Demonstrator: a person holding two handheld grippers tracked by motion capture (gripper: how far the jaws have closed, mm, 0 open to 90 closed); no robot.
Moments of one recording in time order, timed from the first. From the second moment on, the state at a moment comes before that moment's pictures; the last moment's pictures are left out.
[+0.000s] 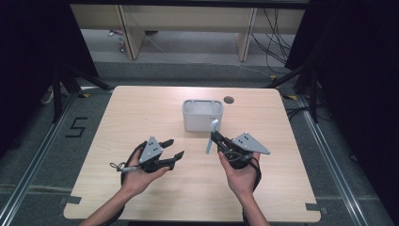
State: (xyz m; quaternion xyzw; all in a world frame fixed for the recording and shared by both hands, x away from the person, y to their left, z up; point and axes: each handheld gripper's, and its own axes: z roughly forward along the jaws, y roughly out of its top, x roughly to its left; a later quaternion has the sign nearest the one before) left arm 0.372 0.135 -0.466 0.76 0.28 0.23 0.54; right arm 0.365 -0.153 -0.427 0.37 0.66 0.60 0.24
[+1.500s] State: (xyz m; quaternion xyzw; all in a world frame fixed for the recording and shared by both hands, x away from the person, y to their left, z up) left arm 0.357 0.221 -0.523 0.68 0.39 0.28 0.55; right arm 0.381 -0.173 -0.405 0.38 0.65 0.60 0.27
